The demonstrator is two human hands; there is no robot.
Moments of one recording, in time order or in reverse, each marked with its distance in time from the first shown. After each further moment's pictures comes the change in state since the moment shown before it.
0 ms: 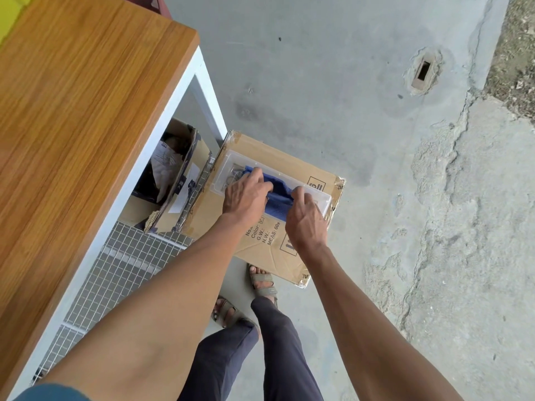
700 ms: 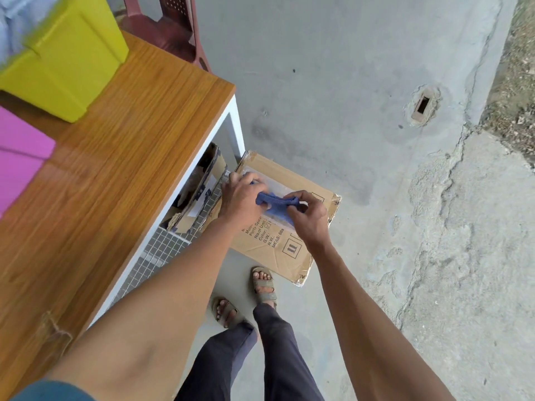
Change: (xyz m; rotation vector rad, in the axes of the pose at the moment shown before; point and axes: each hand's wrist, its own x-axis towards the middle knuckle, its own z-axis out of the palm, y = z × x) left_hand -0.034 -0.011 -0.075 -0.187 0.008 -0.141; right_hand -0.011 -0.048 -0.096 0.835 -0.092 0.158
